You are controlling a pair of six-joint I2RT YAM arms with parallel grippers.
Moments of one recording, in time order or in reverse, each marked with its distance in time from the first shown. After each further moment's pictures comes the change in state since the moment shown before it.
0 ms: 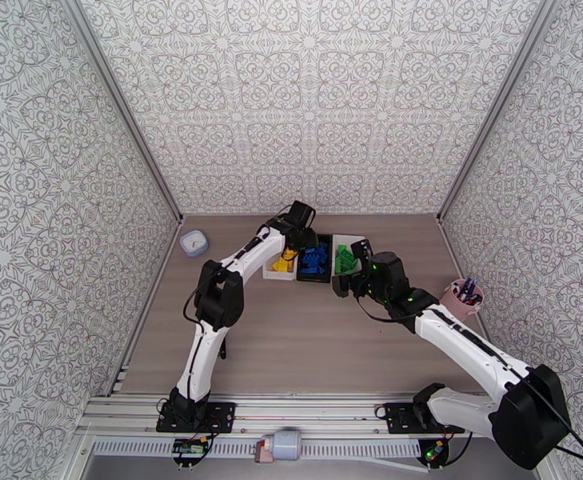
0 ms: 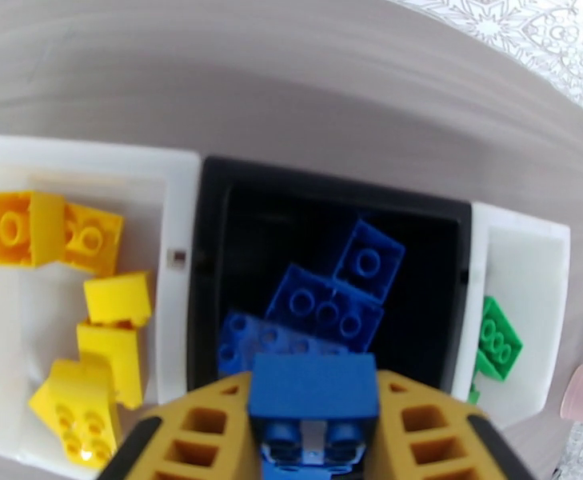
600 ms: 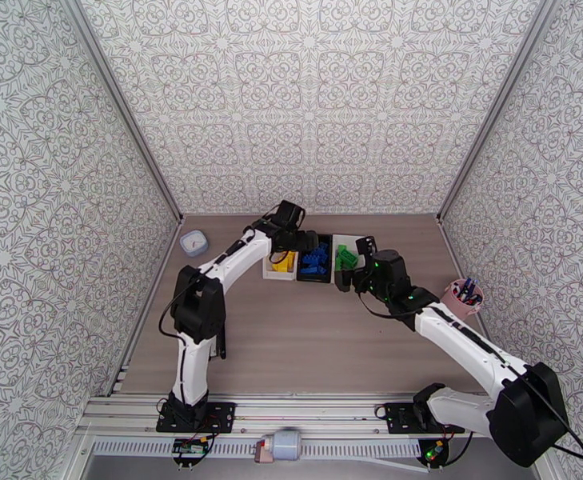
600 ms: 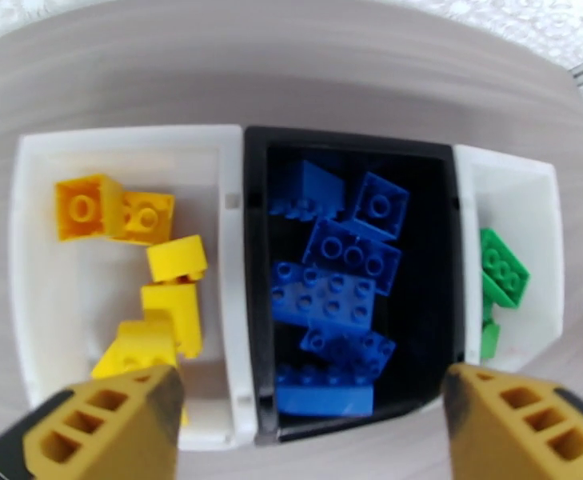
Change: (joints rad) left arm 0.002 -0.348 -0.359 0.080 -0.016 0.193; right arm -0.039 0.004 0.000 0.034 0.039 0.056
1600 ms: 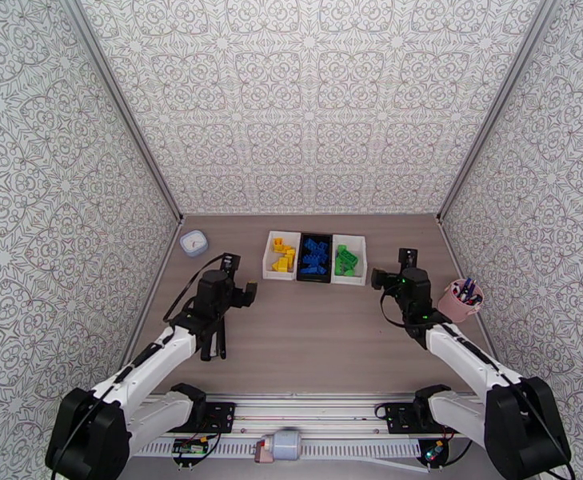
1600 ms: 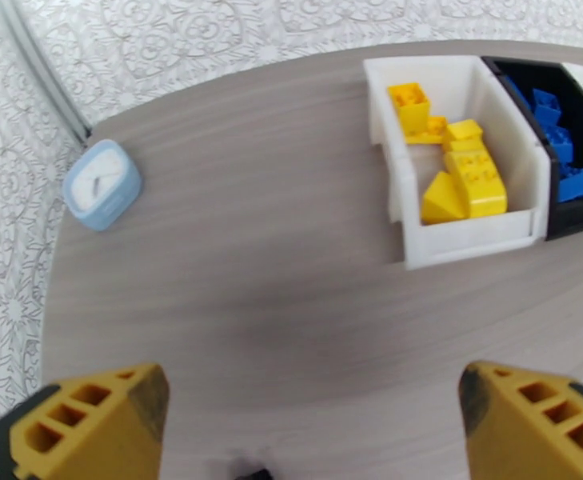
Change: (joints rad) left arm 0.224 -0.967 -1.256 0.623 -0.230 0.488; right arm -0.230 -0.113 -0.335 0.372 0.254 -0.085
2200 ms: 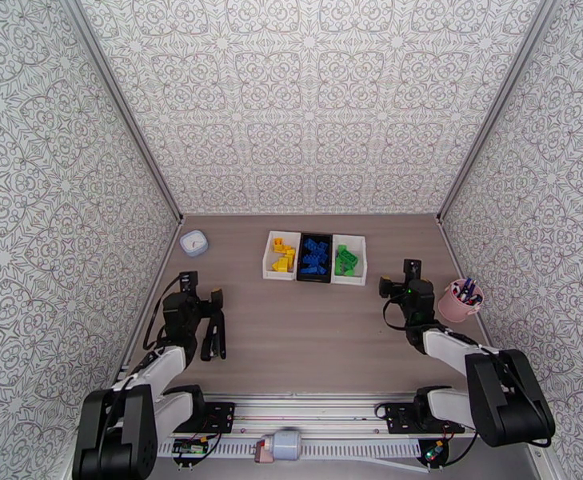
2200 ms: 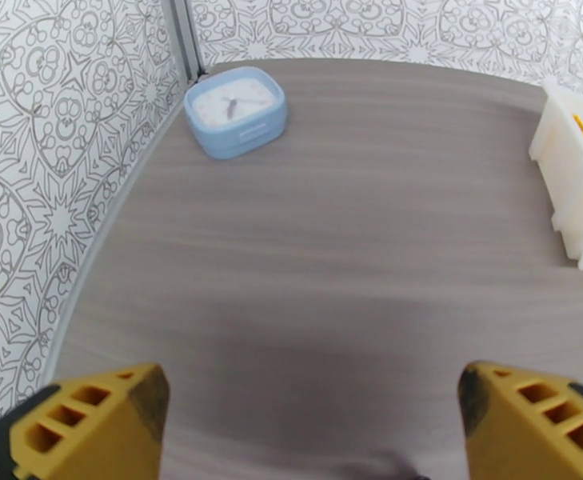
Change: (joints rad) left arm 0.422 0.142 -0.259 0.509 0.249 -0.002; right arm -0.122 0.200 -0.134 0.359 -0.098 -0.081
